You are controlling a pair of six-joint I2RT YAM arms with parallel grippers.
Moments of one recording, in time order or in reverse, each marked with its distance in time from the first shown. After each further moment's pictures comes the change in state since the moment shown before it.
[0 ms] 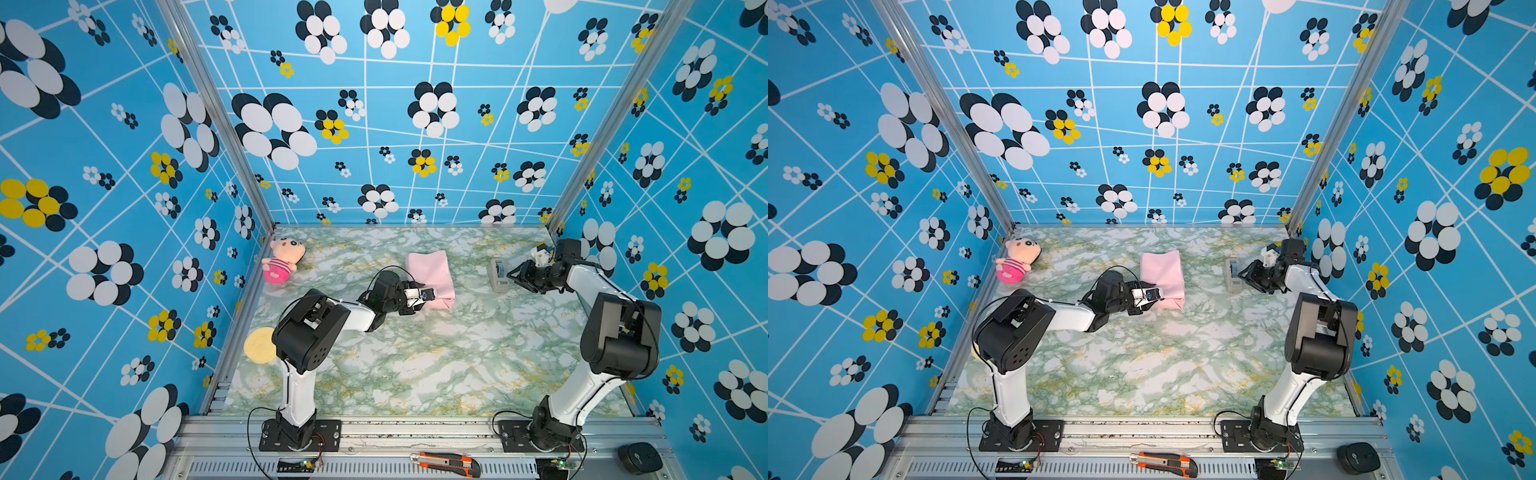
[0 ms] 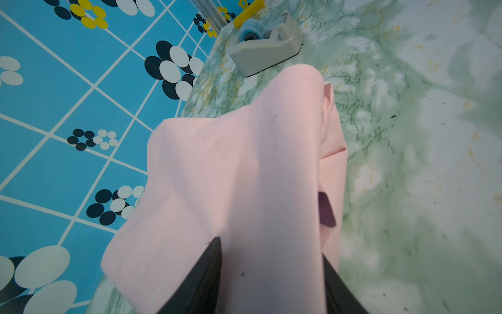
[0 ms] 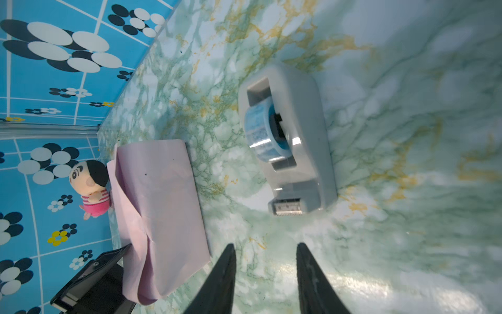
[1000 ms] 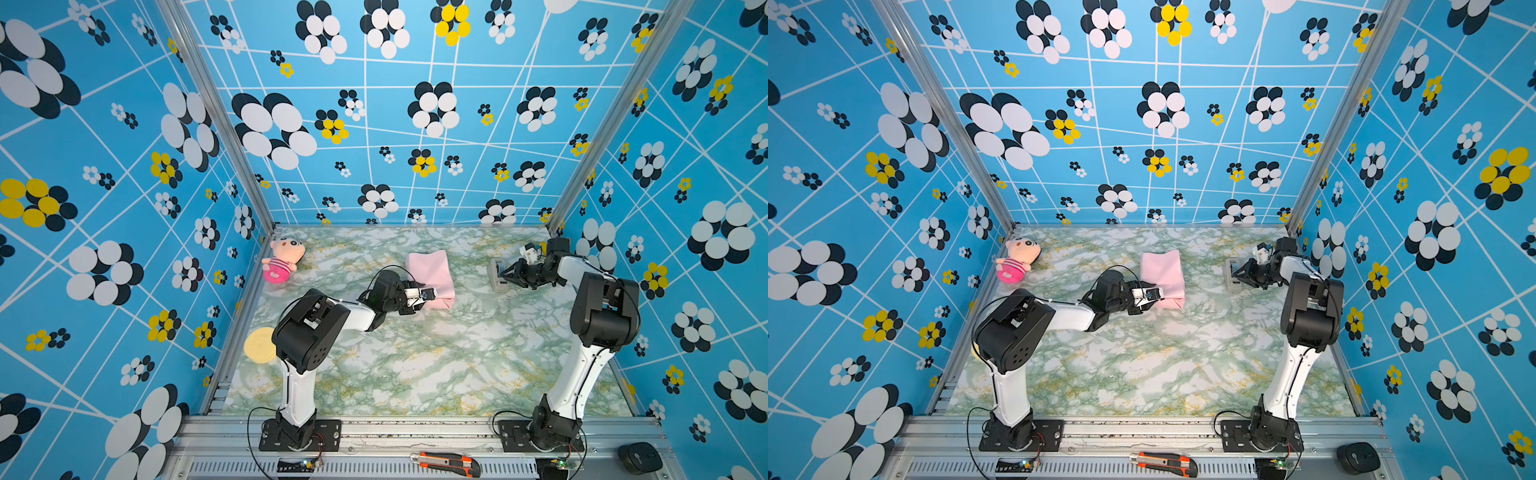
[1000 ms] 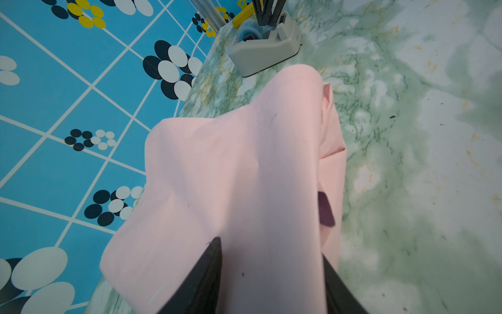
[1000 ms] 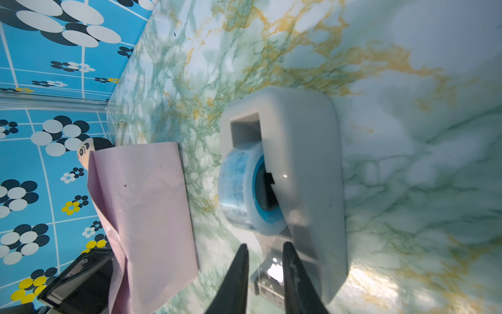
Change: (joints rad) left arm 0.000 0.000 0.006 -0.011 0.003 0.000; right arm -0.002 0.228 0.143 -0.032 -0.108 -0.110
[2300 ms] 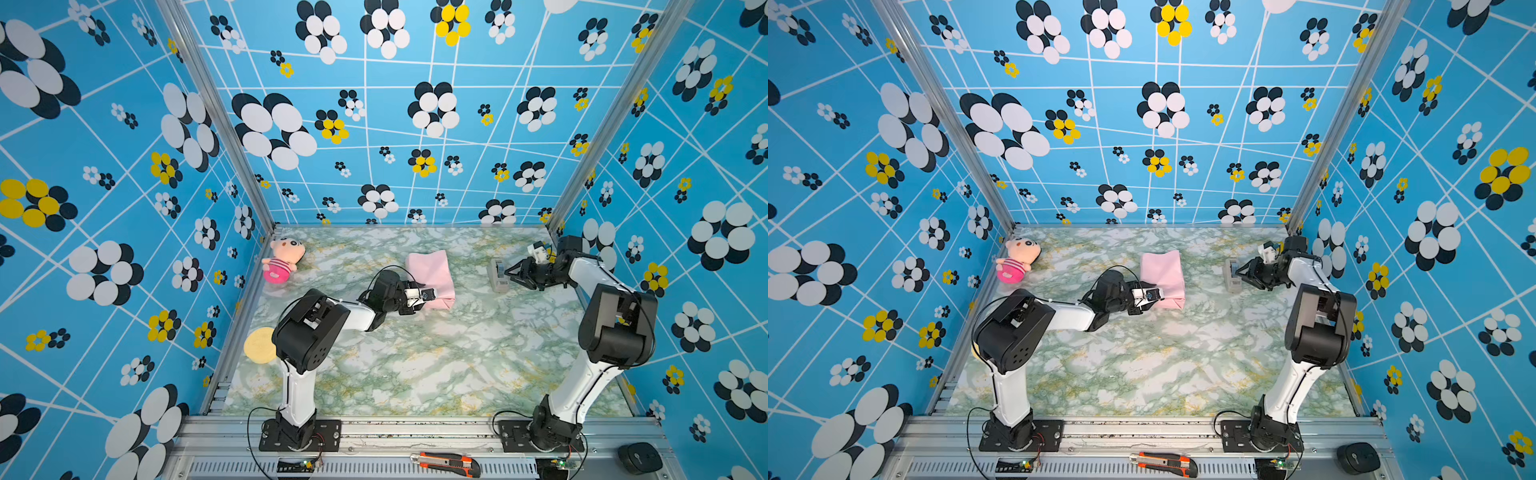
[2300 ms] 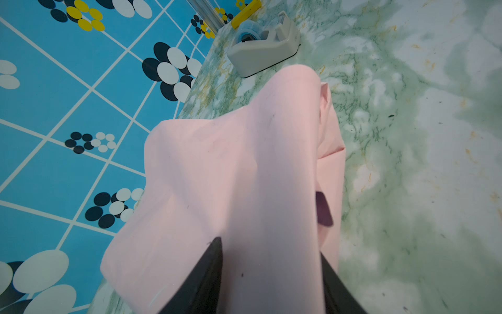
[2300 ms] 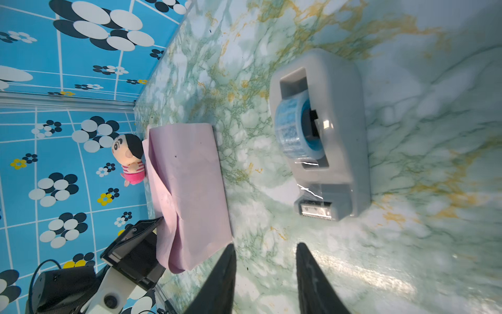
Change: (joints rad) left arm 0.000 0.000 0.001 -0.001 0.004 0.011; right arm -0.027 -0.146 -0.044 -0.103 -0.039 0.015
